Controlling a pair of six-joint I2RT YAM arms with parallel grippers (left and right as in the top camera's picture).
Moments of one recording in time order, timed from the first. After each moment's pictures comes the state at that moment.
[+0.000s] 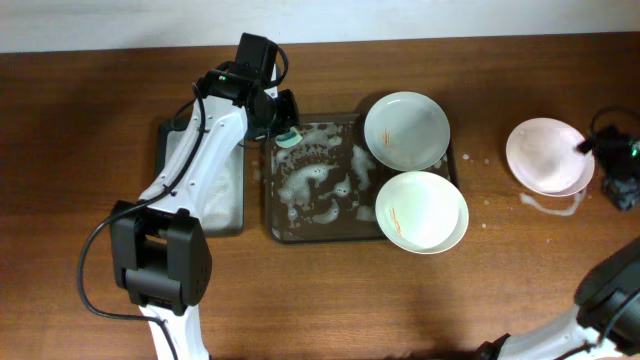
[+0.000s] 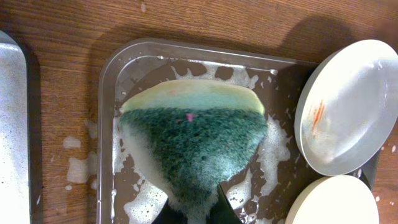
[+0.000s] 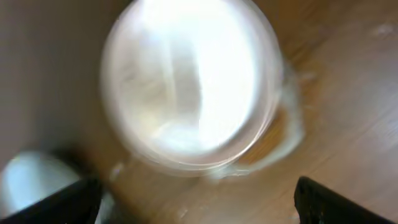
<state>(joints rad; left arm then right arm) -0.29 2.05 1.84 -0.92 0.17 -0.47 -0.69 1.86 1.58 -0.99 -0.32 0.31</state>
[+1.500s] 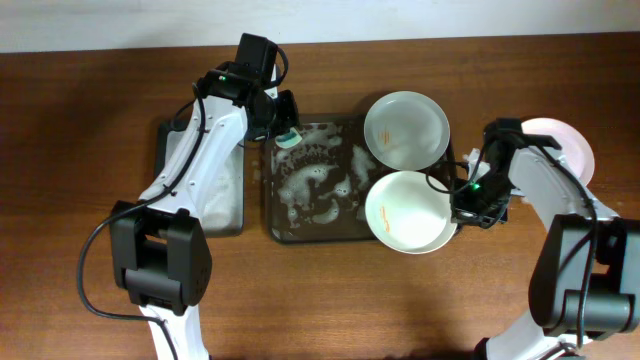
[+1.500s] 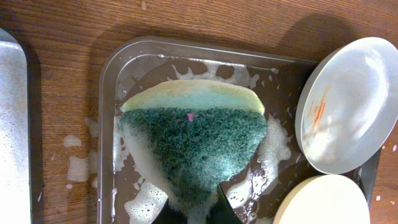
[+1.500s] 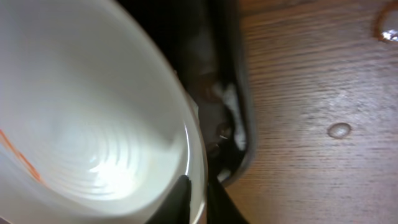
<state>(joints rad) -0.29 2.05 1.84 -0.93 0.17 -0.47 -0.11 1.81 1.18 -1.03 -0.21 0.11</state>
